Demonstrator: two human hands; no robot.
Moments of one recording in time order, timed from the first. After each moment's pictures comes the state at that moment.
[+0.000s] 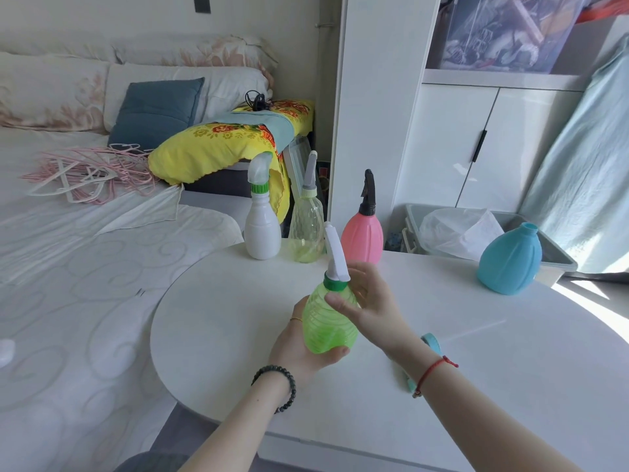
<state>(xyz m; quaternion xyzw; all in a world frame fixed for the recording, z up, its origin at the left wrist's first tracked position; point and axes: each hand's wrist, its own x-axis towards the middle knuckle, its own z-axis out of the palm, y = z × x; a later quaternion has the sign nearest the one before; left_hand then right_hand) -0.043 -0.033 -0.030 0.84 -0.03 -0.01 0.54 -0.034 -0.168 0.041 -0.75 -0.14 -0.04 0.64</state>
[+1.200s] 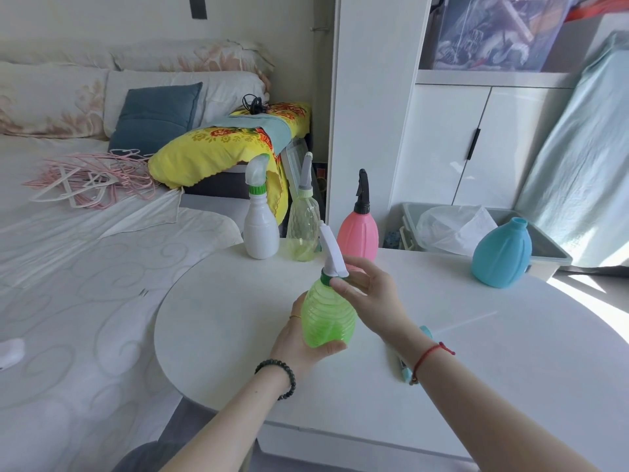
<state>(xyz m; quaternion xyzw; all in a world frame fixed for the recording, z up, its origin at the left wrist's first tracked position) -0.043 -0.032 -0.031 0.83 -0.06 -0.02 0.55 -0.040 -0.172 0.051 -0.76 -0.10 -0.05 0.64</state>
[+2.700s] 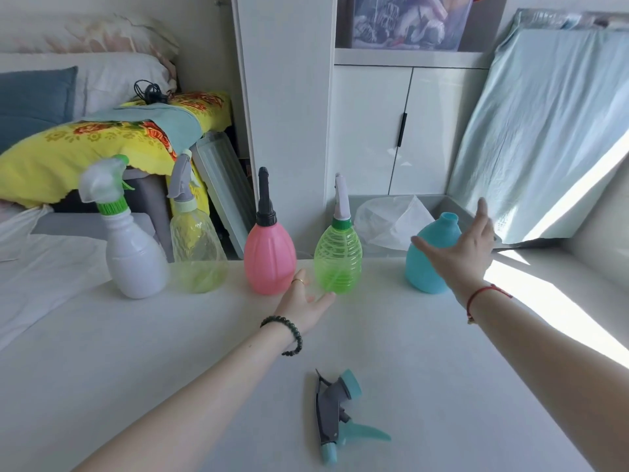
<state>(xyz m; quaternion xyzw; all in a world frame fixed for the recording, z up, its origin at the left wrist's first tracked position) 0.087 -0.180 -0.011 0.83 -0.08 -0.11 0.55 0.081 -0.420 0.038 -0.83 0.26 -0.34 0.37</state>
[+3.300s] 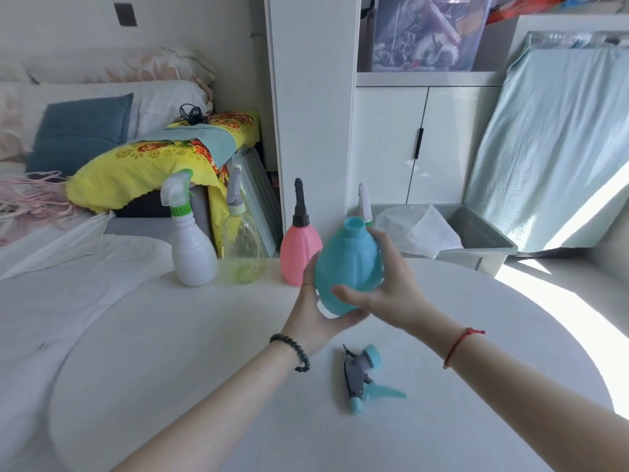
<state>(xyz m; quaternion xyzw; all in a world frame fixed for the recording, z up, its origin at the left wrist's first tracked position) 0.009 -0.140 0.019 0.73 -0.23 -0.01 0.65 -0.010 -0.281 0.070 -0.84 -0.12 -0.19 0.49</state>
